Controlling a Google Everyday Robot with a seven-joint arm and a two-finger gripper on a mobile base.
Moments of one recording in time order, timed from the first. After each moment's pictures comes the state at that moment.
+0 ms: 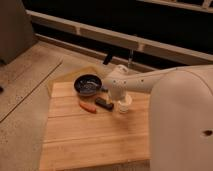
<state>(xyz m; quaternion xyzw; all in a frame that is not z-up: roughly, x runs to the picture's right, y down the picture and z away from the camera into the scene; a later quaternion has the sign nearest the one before) 0.077 0.080 0.863 -0.15 0.21 0.70 0.67</state>
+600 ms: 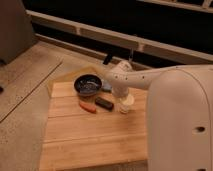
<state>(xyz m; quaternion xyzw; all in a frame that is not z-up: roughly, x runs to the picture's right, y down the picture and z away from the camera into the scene) 0.095 0.068 0.859 -0.14 0.23 0.69 0.67</state>
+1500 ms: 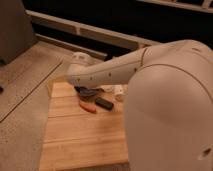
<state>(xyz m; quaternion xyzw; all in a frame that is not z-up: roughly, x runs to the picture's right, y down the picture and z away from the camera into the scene) -0.056 -0.023 0.770 -0.02 0.14 0.52 0.84</state>
